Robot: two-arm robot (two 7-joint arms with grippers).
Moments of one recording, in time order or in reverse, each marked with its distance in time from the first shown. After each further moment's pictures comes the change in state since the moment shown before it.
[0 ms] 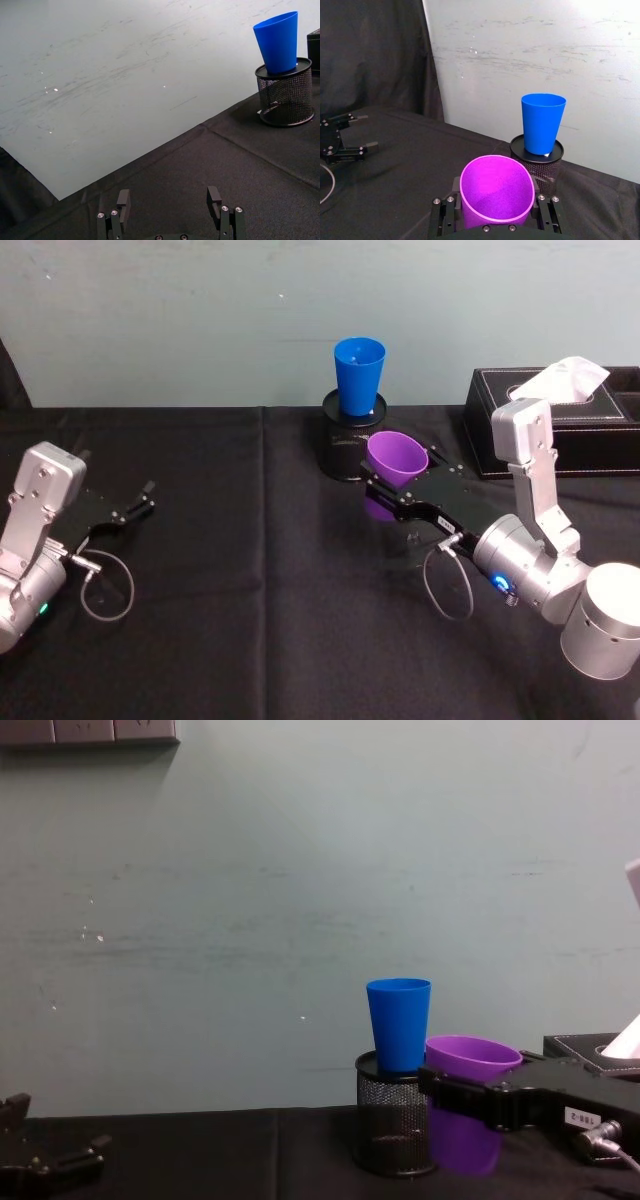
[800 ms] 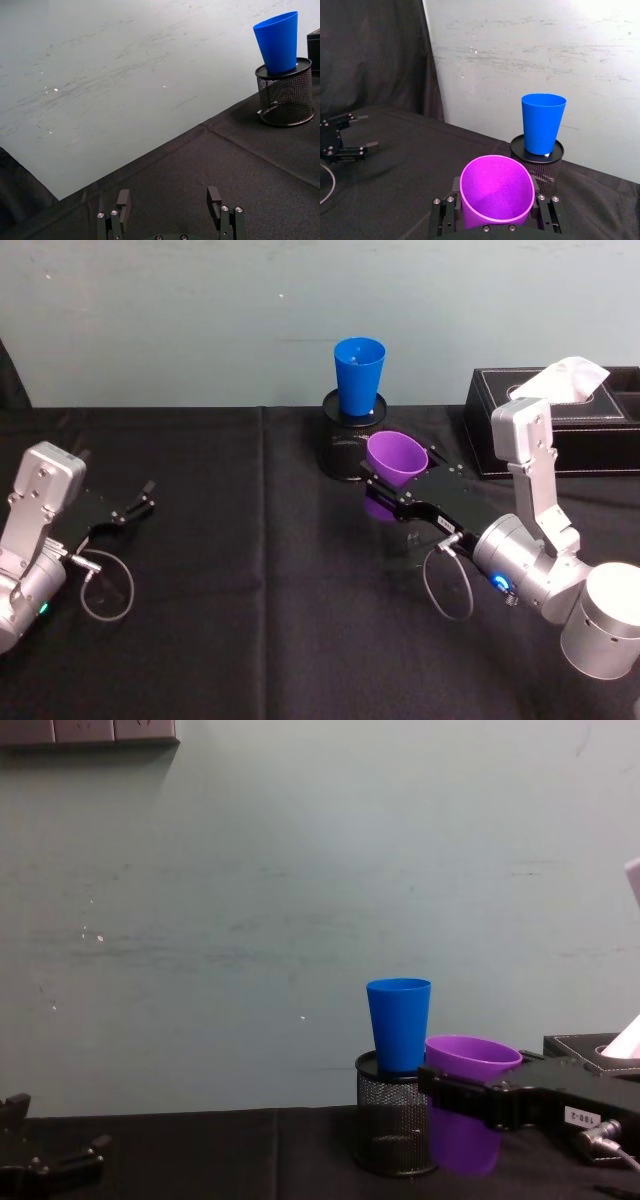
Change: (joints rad) left arm 0.000 0.000 0.000 0.000 0.000 0.000 0.000; right arm 0.000 0.000 0.000 -0.002 0.000 0.003 0.000
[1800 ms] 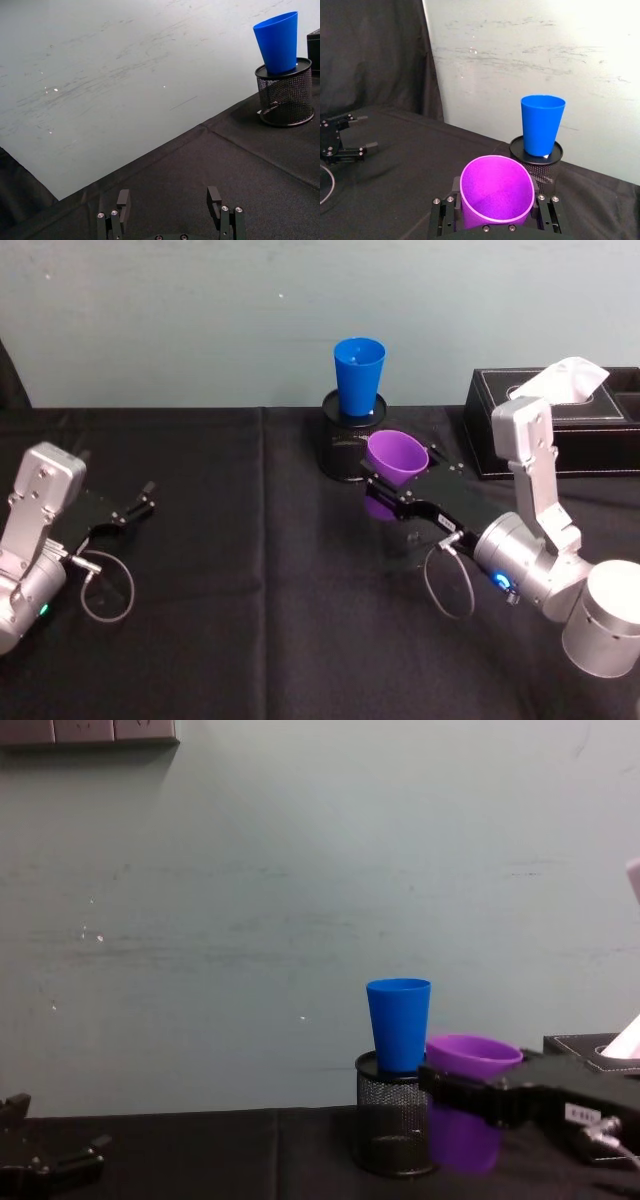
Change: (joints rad) left arm 0.000 0.000 0.000 0.000 0.000 0.000 0.000; right arm 0.001 0.001 0.002 -0.005 -0.002 0.007 -0.001
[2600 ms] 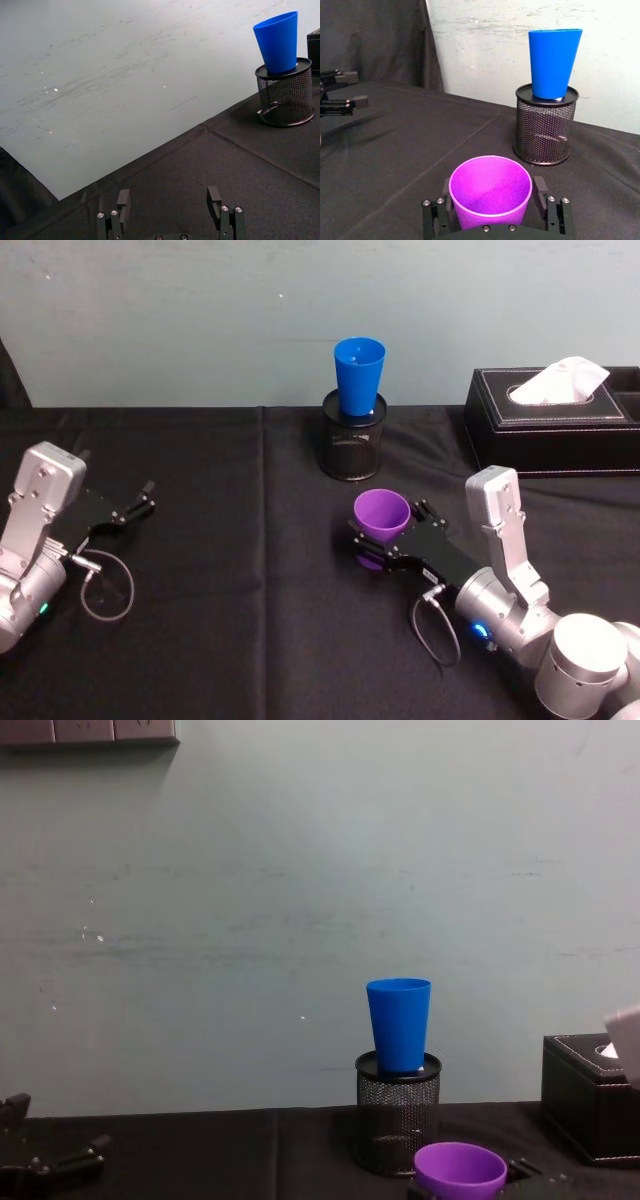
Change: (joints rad) left arm 0.000 0.000 0.000 0.000 0.000 0.000 0.000; right arm 0.033 -0.036 -0.091 0.271 0.014 -0.197 0.023
